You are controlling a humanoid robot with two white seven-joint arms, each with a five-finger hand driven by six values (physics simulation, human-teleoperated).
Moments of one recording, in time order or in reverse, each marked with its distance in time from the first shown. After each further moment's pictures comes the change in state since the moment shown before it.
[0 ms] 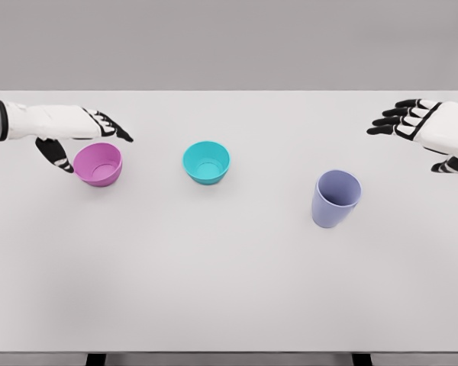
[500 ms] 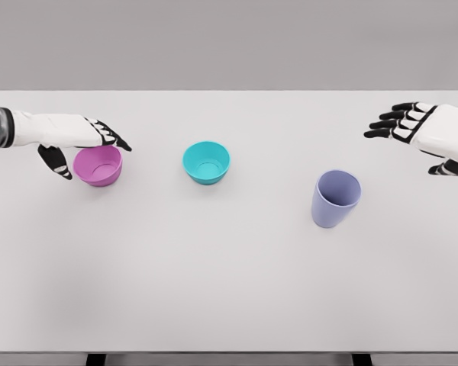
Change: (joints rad) left arm 0.002 -0.017 -0.028 0.029 -0.042 0.000 0.000; right arm -0.002 0.005 0.012 -0.001 0.004 0.000 0.000
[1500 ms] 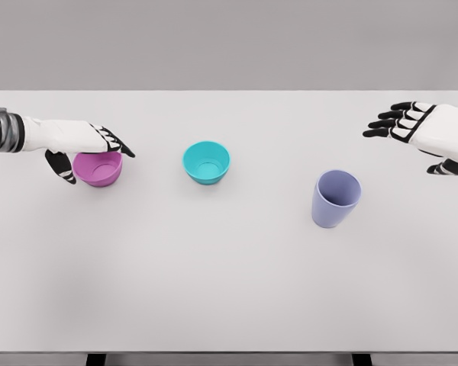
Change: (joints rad) left arm 0.012 -0.033 -0.004 0.029 -0.043 0.000 0.000; right arm -0.002 0.007 0.000 -0.001 0.008 0.000 0.000
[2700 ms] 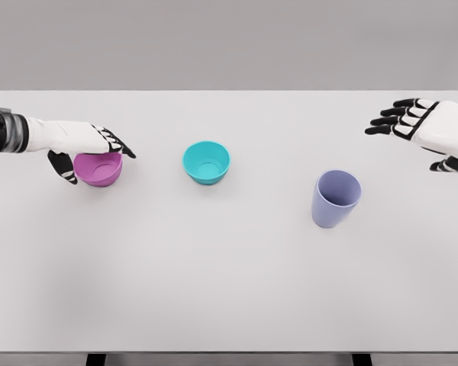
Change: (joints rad) left arm 0.002 -0.021 0.003 0.025 -0.023 0.000 0.000; right arm -0.009 -0.009 0.000 0.000 0.001 0.000 0.000
